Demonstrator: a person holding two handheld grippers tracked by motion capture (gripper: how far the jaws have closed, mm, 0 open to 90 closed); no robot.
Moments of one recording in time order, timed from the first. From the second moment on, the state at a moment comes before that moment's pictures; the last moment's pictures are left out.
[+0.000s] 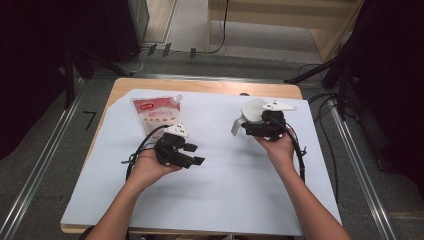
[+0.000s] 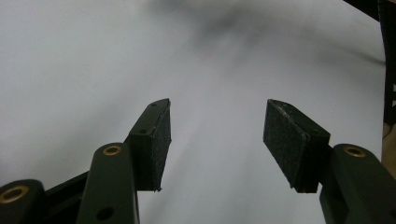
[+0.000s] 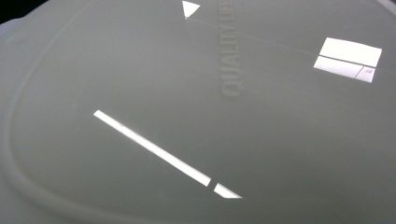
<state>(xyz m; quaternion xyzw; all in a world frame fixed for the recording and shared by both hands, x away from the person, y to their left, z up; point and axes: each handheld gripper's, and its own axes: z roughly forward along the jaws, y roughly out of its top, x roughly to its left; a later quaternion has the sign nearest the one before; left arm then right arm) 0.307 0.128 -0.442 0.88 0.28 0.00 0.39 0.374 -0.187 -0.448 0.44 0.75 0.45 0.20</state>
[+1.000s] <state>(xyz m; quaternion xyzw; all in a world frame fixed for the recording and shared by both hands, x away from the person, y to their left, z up) 0.306 0.126 -0.441 0.88 0.26 0.00 0.39 0.294 -0.154 -0.479 0.35 0.81 0.46 0.14</state>
